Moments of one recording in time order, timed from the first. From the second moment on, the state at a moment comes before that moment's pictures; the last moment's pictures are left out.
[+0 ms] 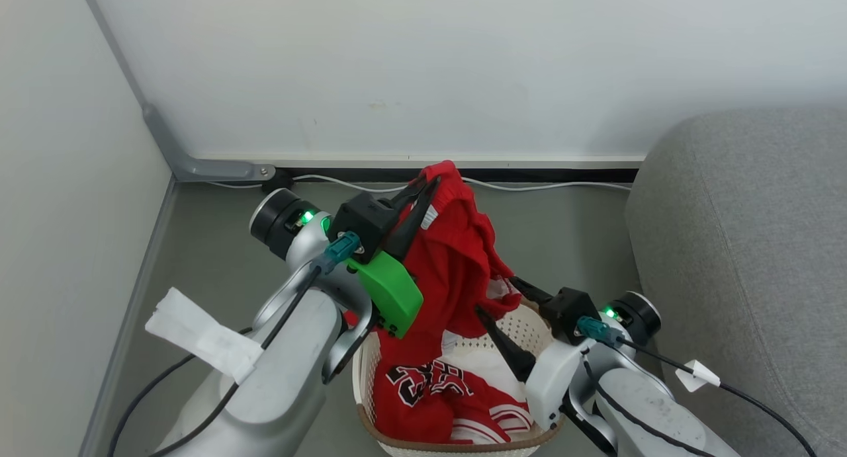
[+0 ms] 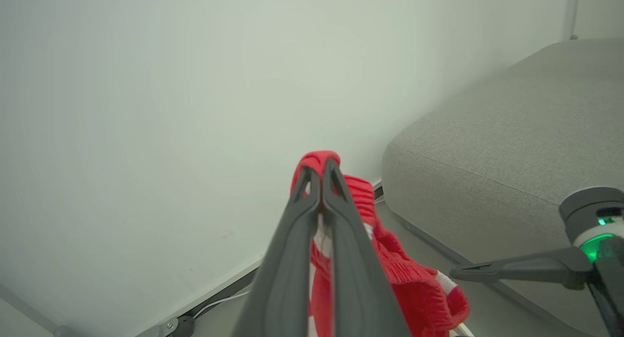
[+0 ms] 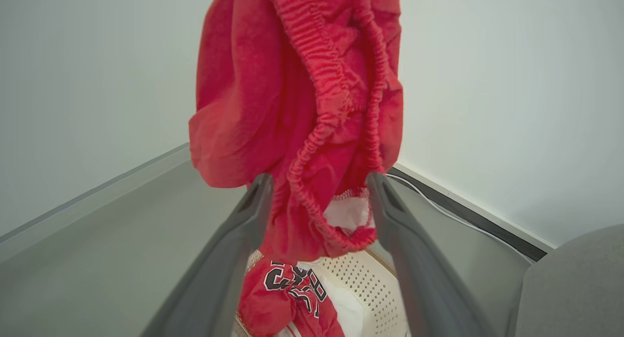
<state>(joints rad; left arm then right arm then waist) -0.56 0.04 -0.70 0.36 -0.29 -0.11 -0.13 -0.29 -0.06 0.59 0.60 0.09 0.12 -0.24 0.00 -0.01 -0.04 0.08</state>
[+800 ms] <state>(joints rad) -0.51 0.04 -0.69 0.29 -0.37 -0.07 -0.10 -0.35 -0.06 0.68 0.71 0.25 0.12 -0.22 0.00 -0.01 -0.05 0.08</state>
